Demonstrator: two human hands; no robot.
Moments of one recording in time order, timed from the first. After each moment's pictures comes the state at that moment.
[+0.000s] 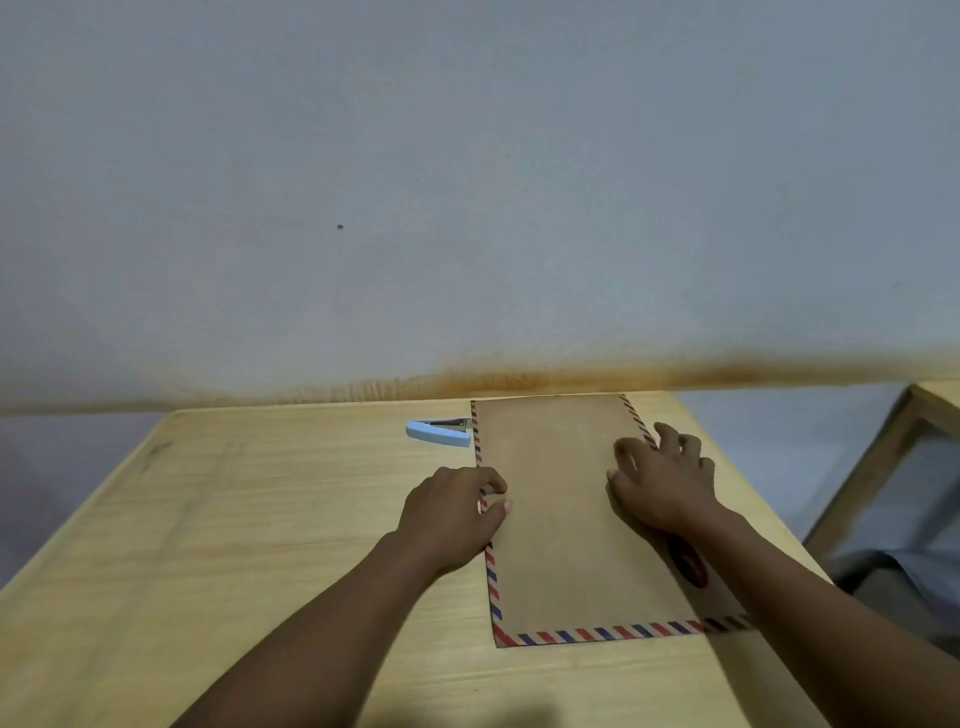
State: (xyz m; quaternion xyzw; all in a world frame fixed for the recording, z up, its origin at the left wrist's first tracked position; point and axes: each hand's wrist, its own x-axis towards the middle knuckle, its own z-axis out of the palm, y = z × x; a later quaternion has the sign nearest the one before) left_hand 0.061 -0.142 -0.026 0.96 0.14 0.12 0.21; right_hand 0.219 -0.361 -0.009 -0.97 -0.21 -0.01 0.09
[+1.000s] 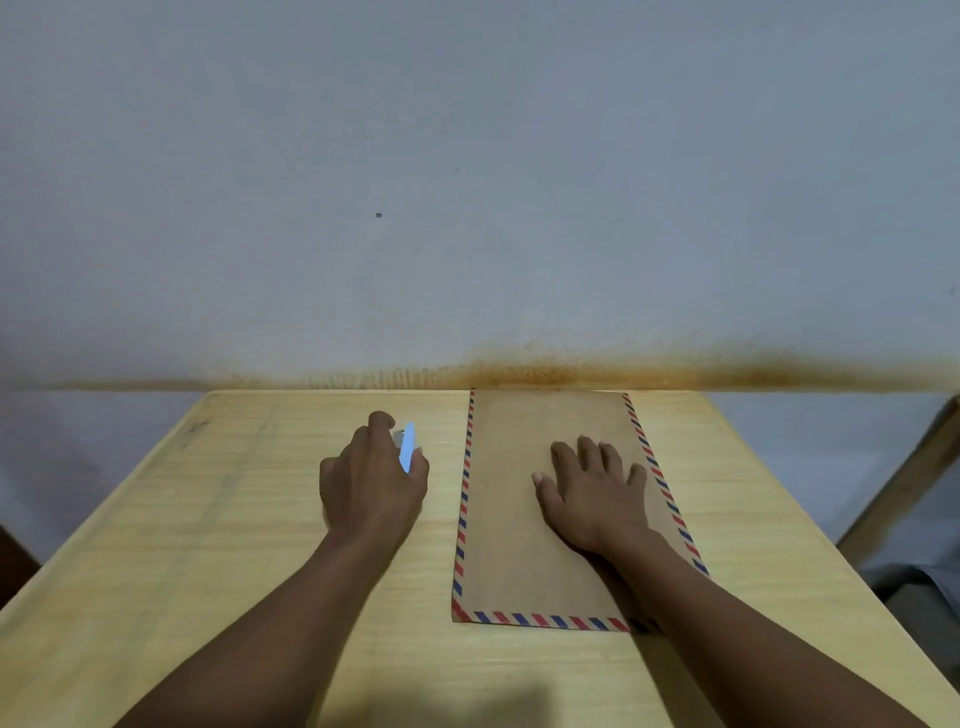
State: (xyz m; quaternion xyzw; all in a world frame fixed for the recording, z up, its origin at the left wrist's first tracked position) left_hand 0.014 -0.083 -0.020 0.86 0.39 0.29 0.14; right_hand 0.160 -0.280 -0.035 -0.94 -0.32 0.02 0.08
